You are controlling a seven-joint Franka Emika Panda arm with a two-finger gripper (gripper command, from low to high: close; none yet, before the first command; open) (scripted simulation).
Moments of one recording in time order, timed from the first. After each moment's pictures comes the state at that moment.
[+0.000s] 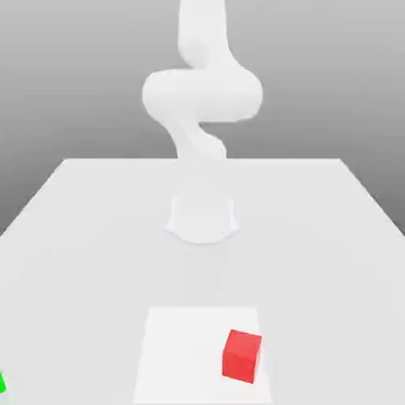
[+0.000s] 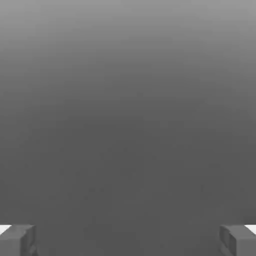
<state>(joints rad) -0.02 -0.71 0.03 -2.33 0.00 2.34 0.85</state>
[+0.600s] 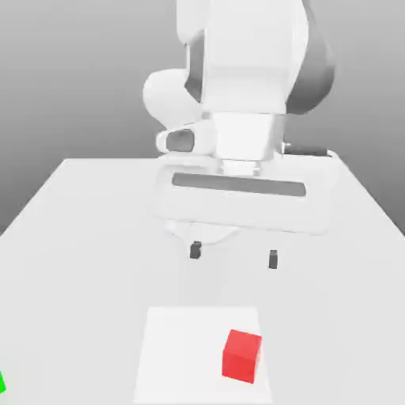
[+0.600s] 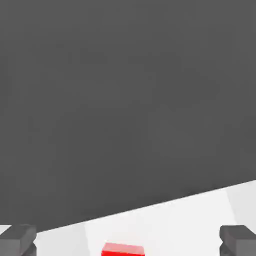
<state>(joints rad) -0.08 -0.05 0.18 -2.54 -0.08 2.64 1.21</state>
